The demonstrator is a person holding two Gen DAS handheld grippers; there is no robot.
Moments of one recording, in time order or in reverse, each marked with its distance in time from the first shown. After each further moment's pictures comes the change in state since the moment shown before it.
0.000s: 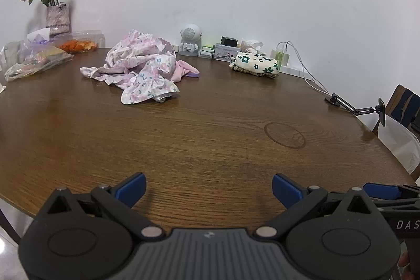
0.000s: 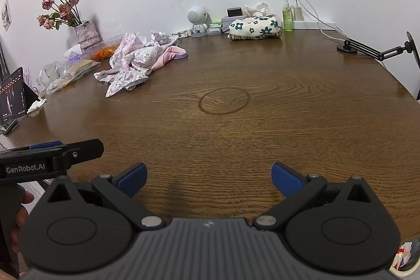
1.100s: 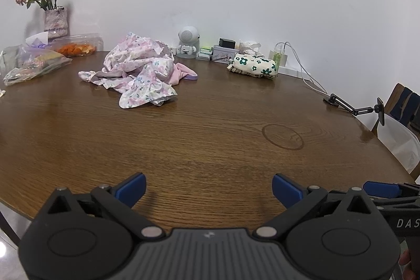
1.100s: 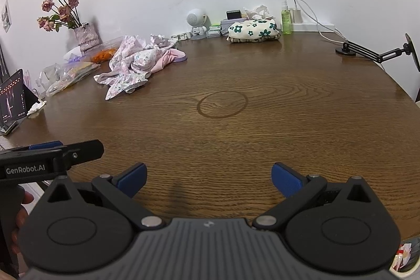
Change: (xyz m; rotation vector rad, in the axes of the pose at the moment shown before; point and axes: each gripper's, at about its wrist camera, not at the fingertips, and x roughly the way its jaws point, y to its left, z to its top) left arm -0.004 -0.004 0.004 0.013 -0.005 0.004; right arm -0.002 -0.002 0.003 0.001 -0.011 0.000
